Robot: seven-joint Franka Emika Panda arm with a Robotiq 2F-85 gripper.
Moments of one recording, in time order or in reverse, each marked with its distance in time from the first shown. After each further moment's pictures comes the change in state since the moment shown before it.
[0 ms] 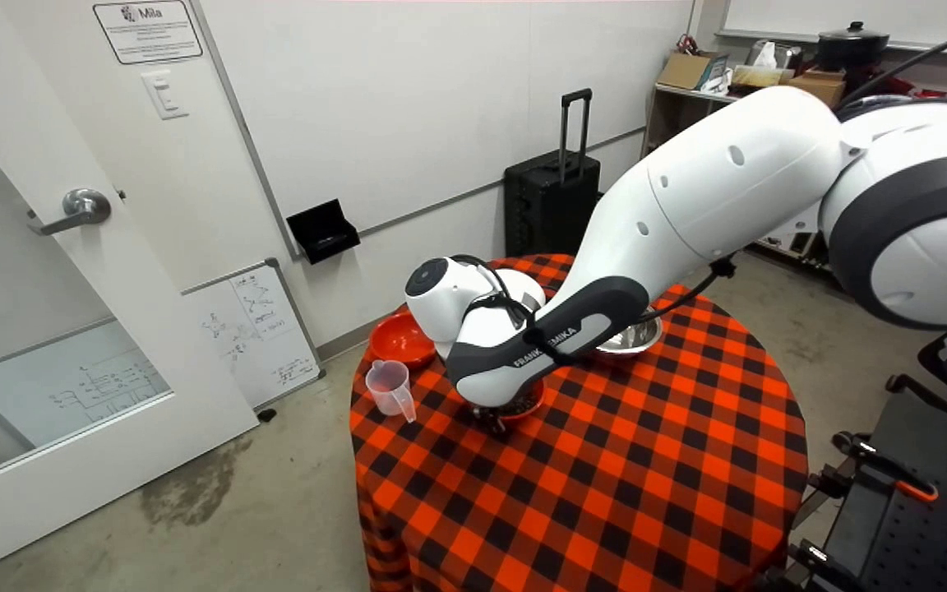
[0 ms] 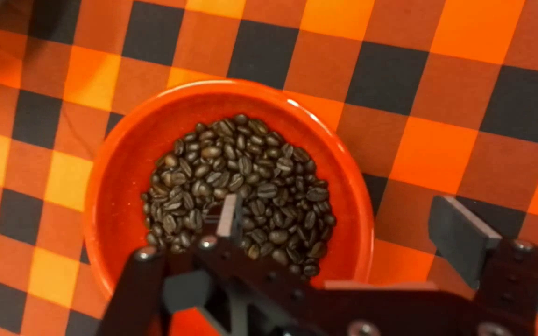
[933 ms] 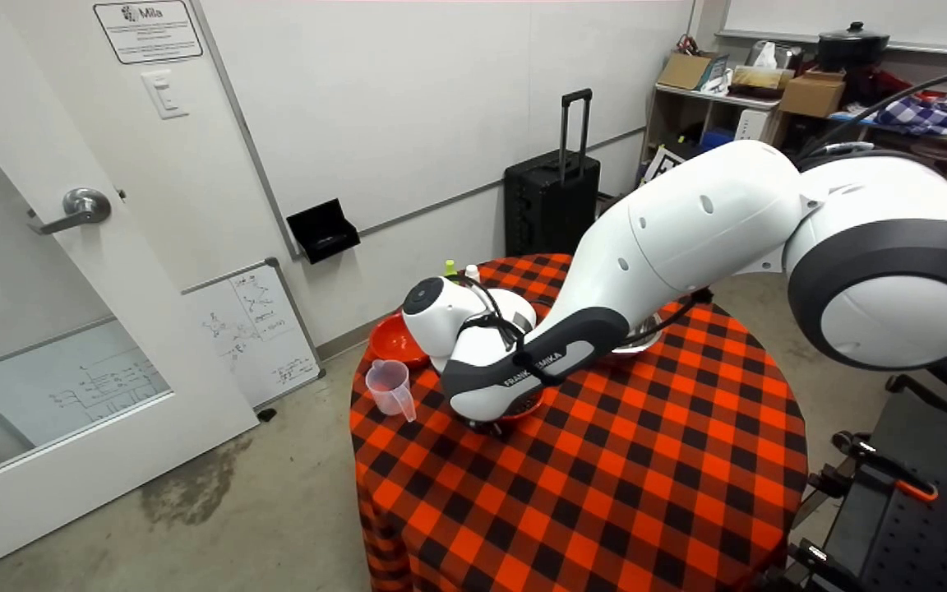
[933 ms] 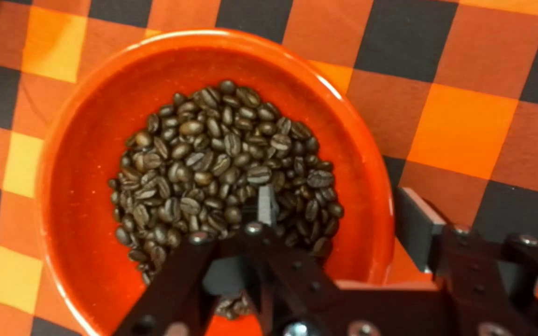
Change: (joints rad) arm 0.002 0.126 -0.001 0.136 0.001 -0.003 -0.003
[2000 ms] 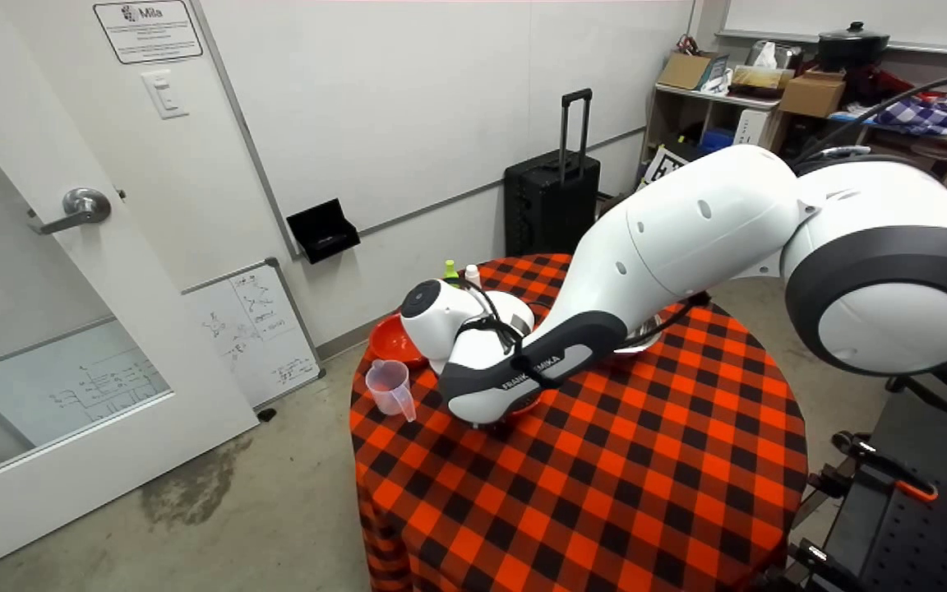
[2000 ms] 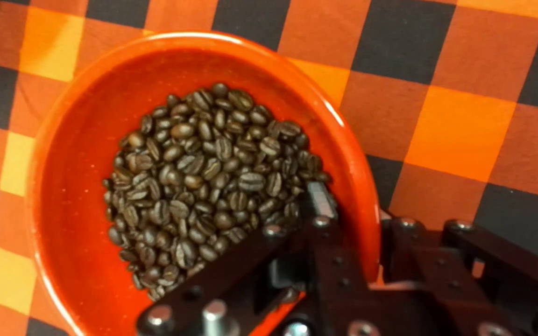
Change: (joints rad) arm 0.007 0.010 -0.004 0.015 0.000 -0.014 -0.002
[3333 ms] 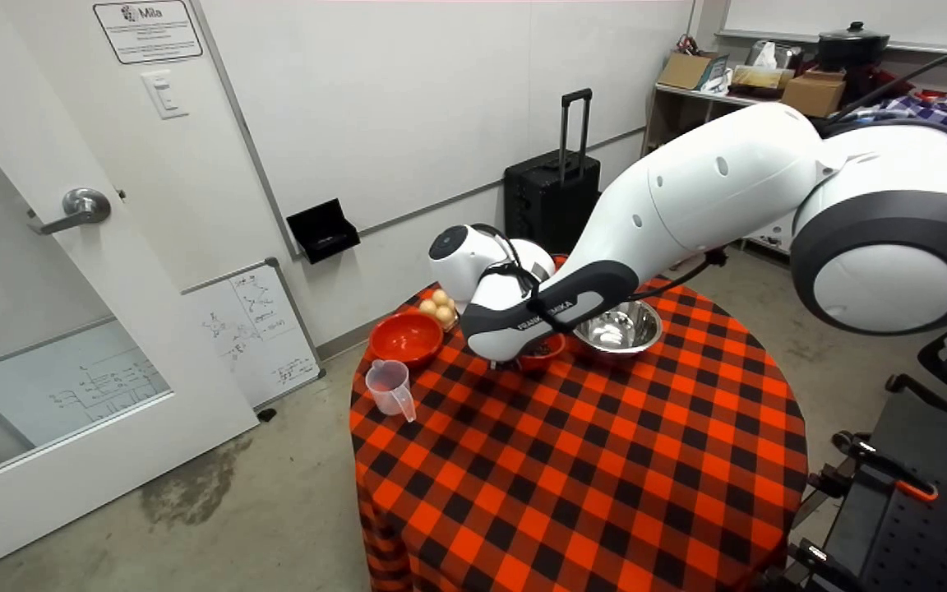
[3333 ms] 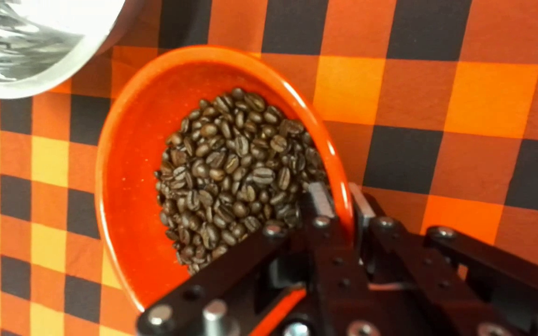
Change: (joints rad) arm -0.063 -0.055 -0.089 0.005 0.001 -0.002 0.027
